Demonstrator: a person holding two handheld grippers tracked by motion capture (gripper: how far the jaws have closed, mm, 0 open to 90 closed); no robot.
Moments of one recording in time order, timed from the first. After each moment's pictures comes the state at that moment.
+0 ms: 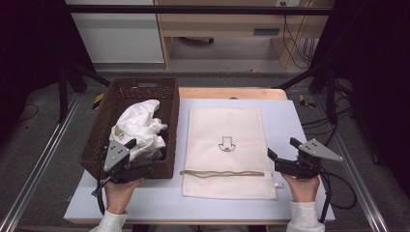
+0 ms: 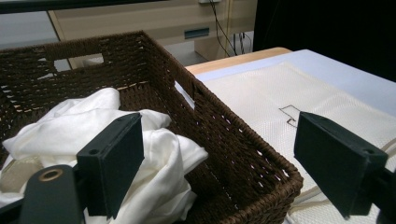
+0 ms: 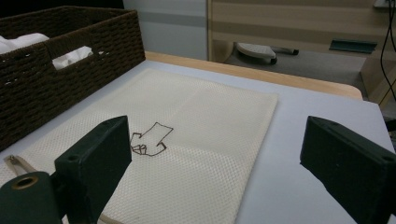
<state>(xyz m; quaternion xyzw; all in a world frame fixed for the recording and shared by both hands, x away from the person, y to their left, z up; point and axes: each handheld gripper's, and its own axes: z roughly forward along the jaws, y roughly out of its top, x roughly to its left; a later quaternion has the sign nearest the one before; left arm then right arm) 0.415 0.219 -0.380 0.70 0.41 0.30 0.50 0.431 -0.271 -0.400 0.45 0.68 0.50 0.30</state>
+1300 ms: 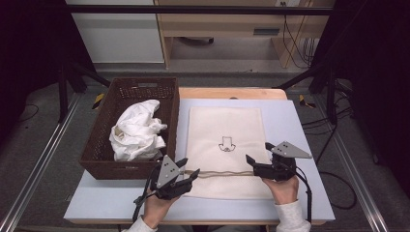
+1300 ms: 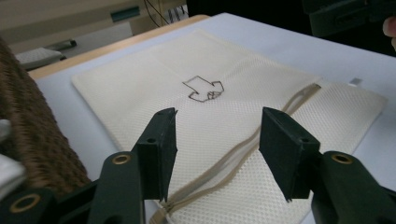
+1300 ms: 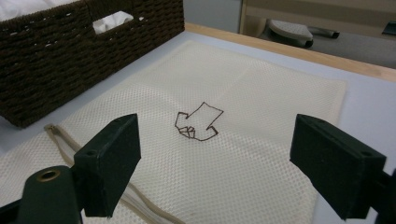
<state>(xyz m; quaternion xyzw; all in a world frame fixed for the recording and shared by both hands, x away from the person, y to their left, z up) 0.397 0.116 -0.420 0.78 0.31 0.23 0.49 0.438 -0.216 -0.415 0.41 0.73 0.48 0.26</state>
